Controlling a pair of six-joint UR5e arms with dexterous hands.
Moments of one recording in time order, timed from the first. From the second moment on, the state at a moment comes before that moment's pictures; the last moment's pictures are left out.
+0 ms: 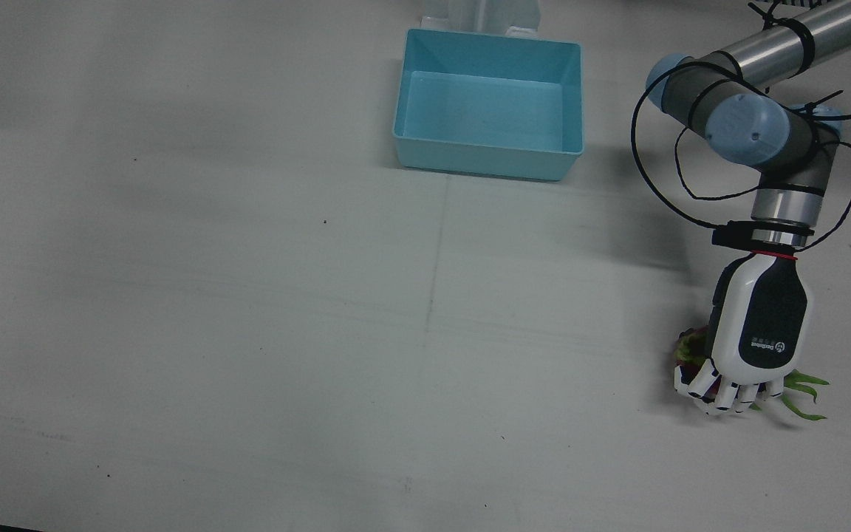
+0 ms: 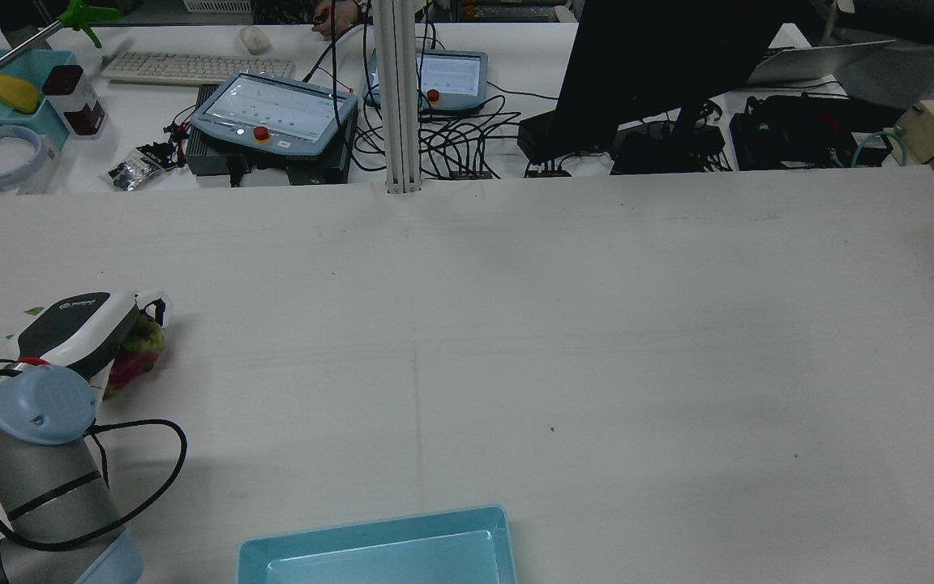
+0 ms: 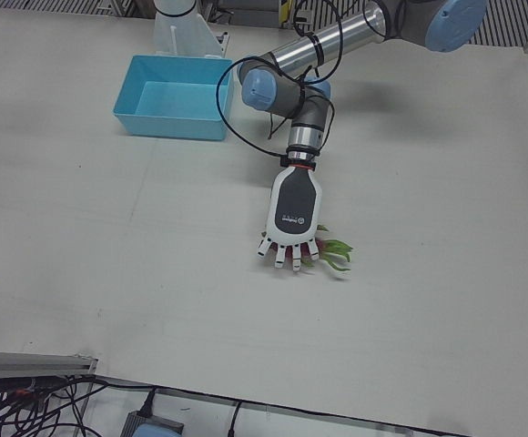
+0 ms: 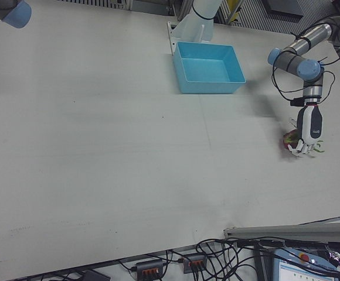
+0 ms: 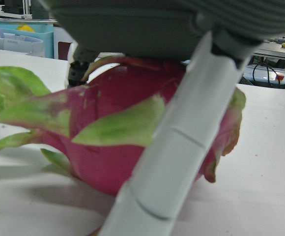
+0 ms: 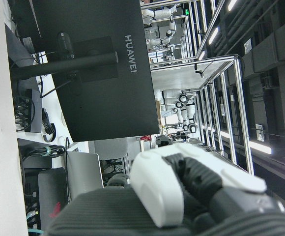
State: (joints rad) left arm -0.65 -1.98 -1.68 0.86 1.04 1.20; right arm 1.49 -1.65 1.68 -3.22 -1.55 0.16
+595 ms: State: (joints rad) left arm -0.64 -1.99 -1.71 0.89 1.02 1.20; right arm 1.49 -1.65 1.68 -3.22 -1.55 0.16
